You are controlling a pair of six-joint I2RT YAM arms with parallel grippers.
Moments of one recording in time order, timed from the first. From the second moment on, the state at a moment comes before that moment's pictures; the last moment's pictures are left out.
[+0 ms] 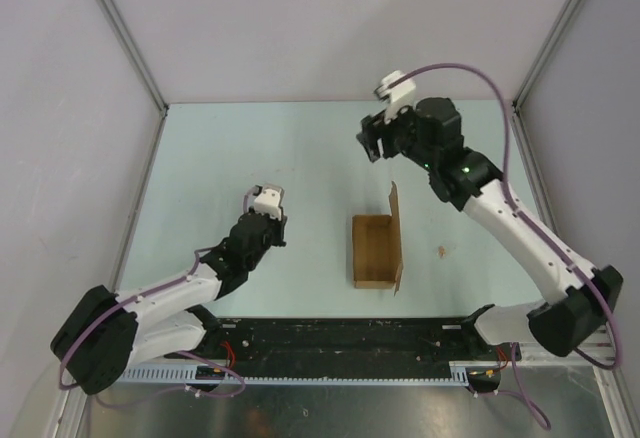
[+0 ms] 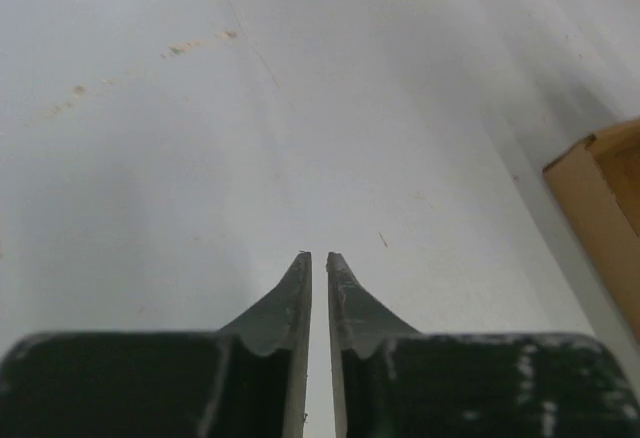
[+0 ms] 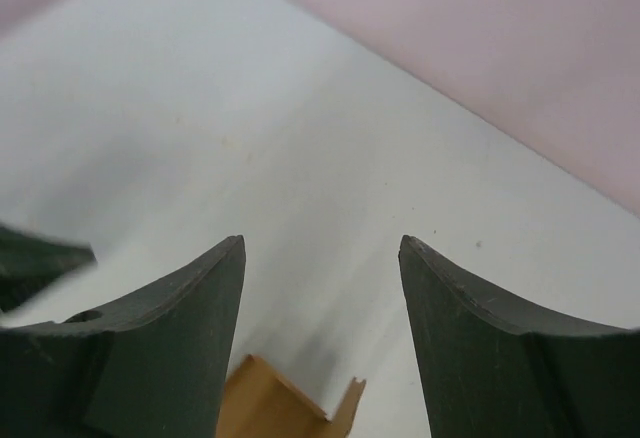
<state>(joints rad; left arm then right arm) -0.69 1.05 0.35 0.33 -0.33 -0.18 0.59 1.36 1.39 -0.30 -0.10 -0.18</state>
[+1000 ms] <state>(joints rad) -0.79 1.23 0.58 0.14 0.03 -0.39 0.29 1.37 0.99 -0.63 0.10 0.49</state>
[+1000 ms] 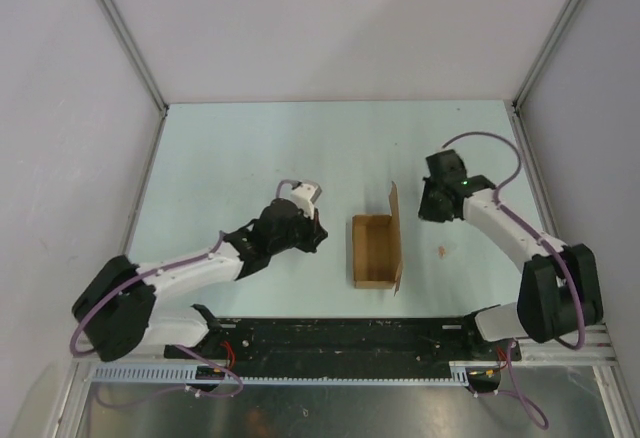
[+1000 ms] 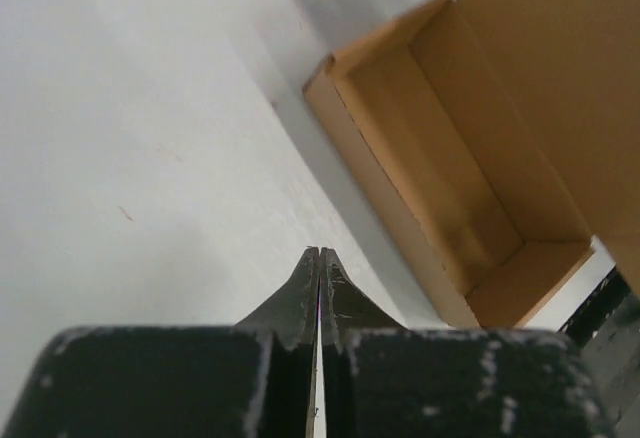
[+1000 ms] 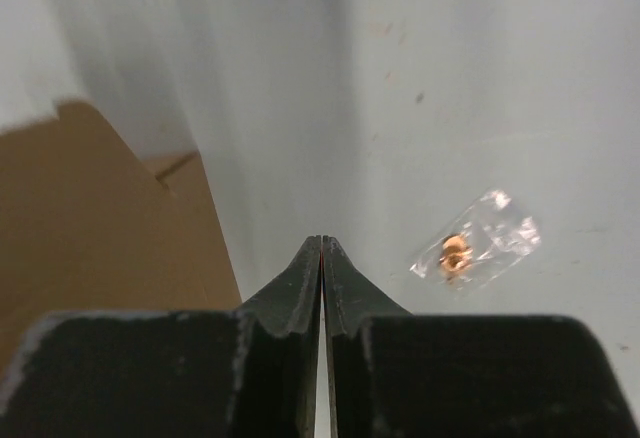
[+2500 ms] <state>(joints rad) -1.08 1.62 0.72 0.21 0.02 -0.62 0.44 1.65 0.88 -0.29 -0.23 0.37</state>
